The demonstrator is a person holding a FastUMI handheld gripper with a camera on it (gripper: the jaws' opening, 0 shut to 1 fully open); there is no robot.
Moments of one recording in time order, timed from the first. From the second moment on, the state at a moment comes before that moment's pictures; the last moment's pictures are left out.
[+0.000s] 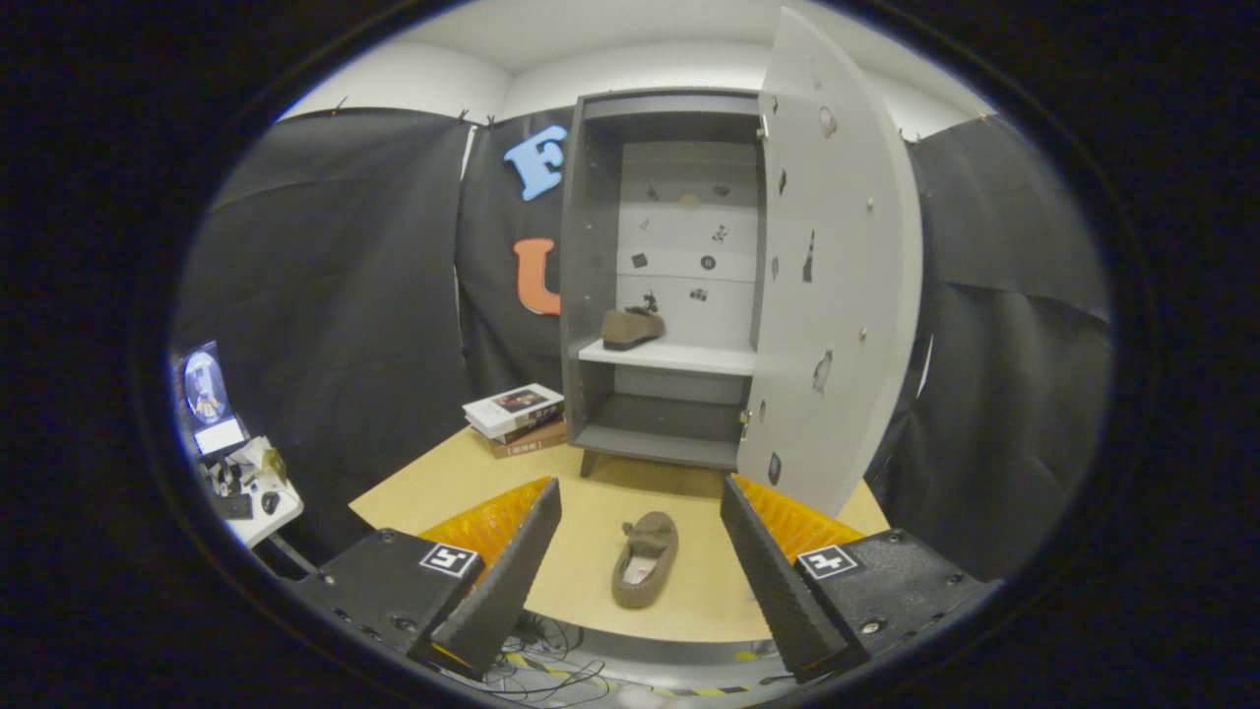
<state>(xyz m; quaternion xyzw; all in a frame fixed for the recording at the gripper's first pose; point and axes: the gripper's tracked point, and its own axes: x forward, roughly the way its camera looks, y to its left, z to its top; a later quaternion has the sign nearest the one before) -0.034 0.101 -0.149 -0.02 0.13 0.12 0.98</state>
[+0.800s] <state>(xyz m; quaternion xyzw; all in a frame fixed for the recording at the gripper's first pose) 0.103 0.155 -0.362 -0.03 0.29 0.13 0.95</state>
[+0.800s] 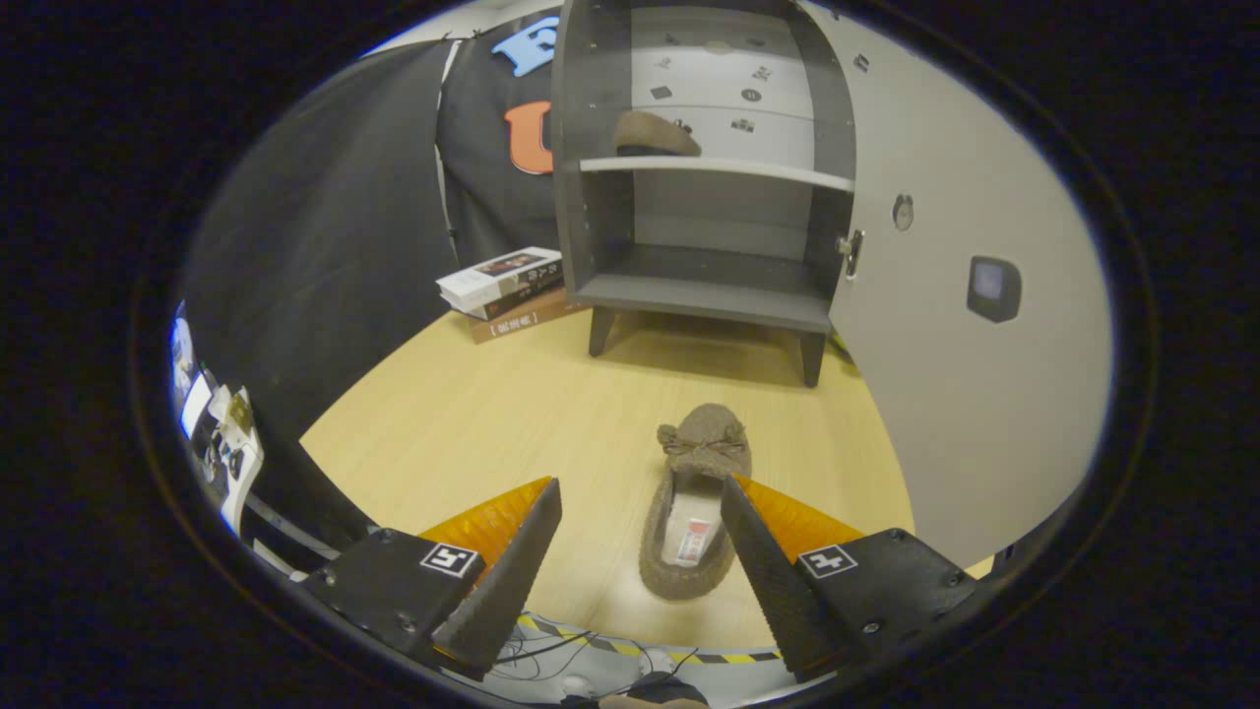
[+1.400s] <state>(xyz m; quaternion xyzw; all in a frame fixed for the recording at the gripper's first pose) 0.179 0.172 -0.450 0.00 0.38 0.11 0.92</state>
